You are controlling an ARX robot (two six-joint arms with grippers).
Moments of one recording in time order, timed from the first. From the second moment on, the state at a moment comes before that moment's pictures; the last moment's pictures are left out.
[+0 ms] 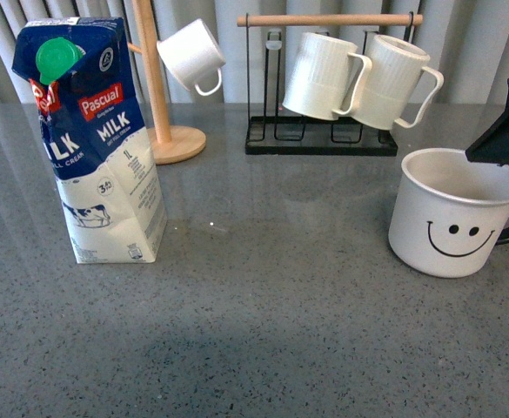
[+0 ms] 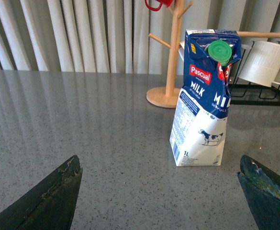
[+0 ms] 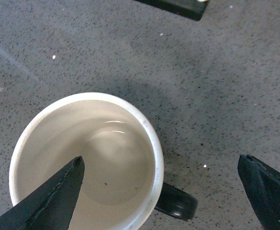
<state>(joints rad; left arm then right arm) 0.00 0.01 0.01 0.00 0.00 -0.01 0.02 1.67 1.15 -0.27 -0.30 -0.25</state>
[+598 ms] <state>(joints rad) 0.00 0.01 0.01 0.00 0.00 -0.01 0.02 1.78 1.23 -0.34 -0.36 -0.35</state>
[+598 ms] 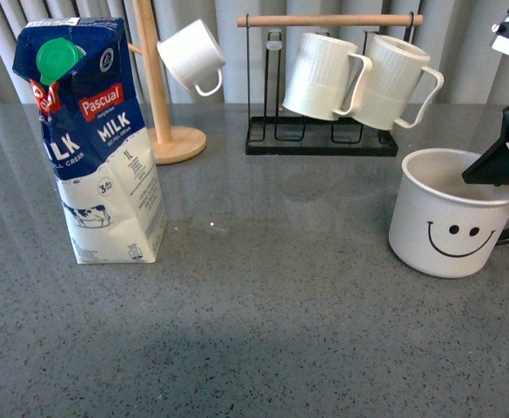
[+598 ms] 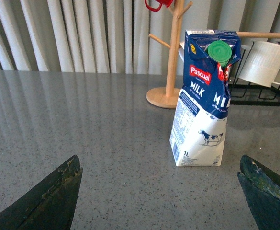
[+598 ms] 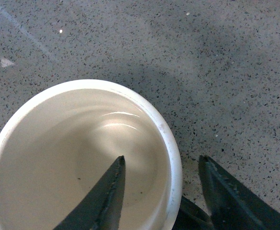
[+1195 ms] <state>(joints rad) 0.00 0.01 0.01 0.00 0.00 -0.01 0.09 1.77 1.26 -0.36 -0.37 -0.30</state>
